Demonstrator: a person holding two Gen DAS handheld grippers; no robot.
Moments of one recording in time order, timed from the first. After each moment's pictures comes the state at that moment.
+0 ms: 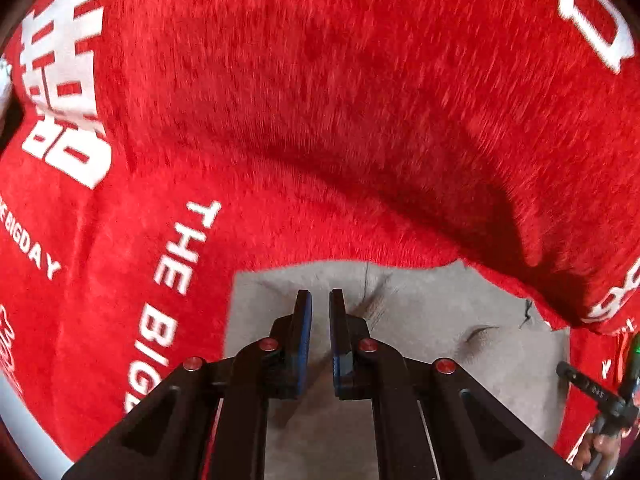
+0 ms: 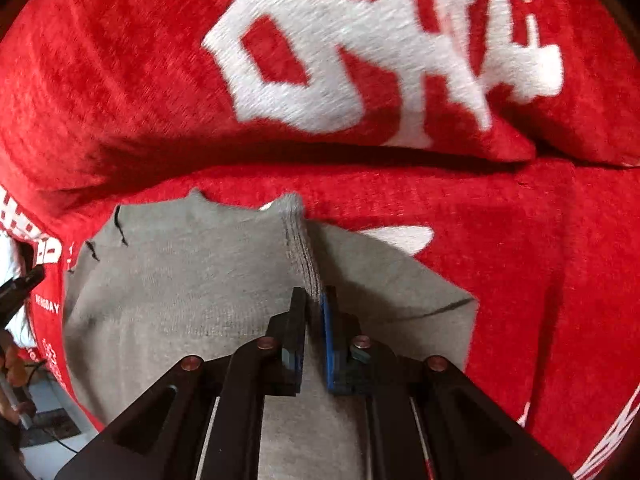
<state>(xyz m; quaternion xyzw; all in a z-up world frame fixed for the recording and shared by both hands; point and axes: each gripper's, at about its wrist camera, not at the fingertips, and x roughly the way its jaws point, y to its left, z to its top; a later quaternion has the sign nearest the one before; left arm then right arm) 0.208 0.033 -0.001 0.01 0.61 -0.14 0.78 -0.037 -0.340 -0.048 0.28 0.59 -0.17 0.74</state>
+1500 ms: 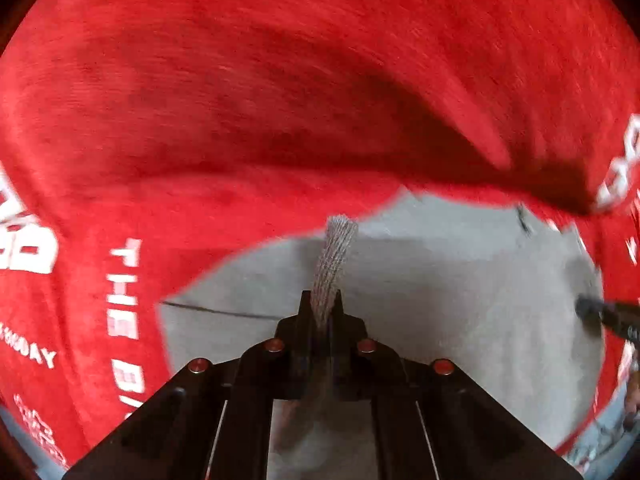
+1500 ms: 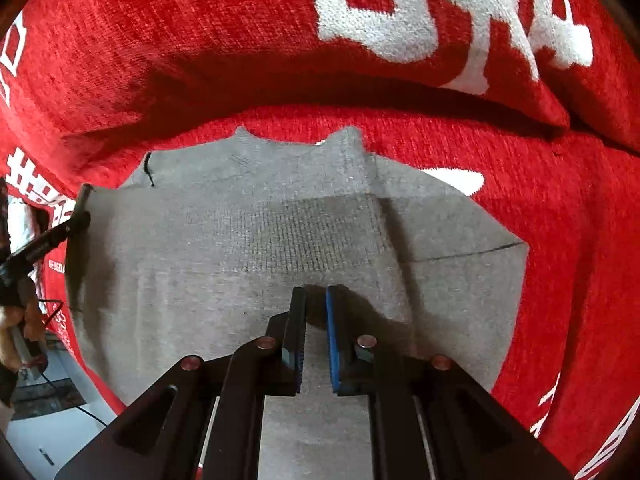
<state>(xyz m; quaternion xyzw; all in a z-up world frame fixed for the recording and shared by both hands) 0.184 -0.035 -0.049 0.16 0.61 -0.23 0.74 -0.038 -0.306 -0.058 0.28 0.61 -0.10 0.73</state>
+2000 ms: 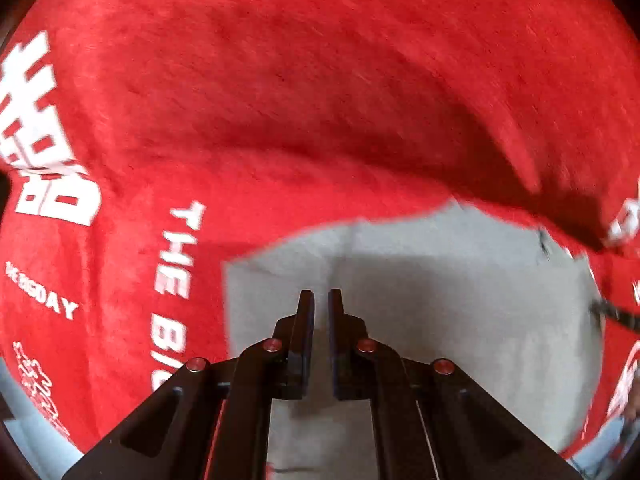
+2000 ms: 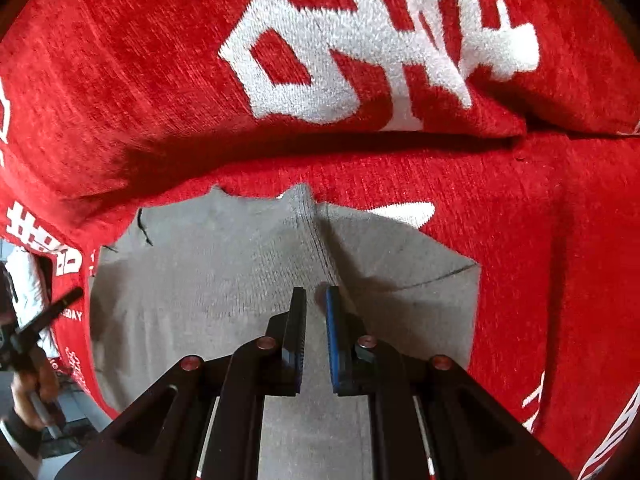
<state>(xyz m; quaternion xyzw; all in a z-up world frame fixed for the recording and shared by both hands) 0.170 0.005 -0.039 0.12 0.63 -0.18 0.75 -0.045 -0.338 -0.043 0.31 0.58 -0.15 0.74</state>
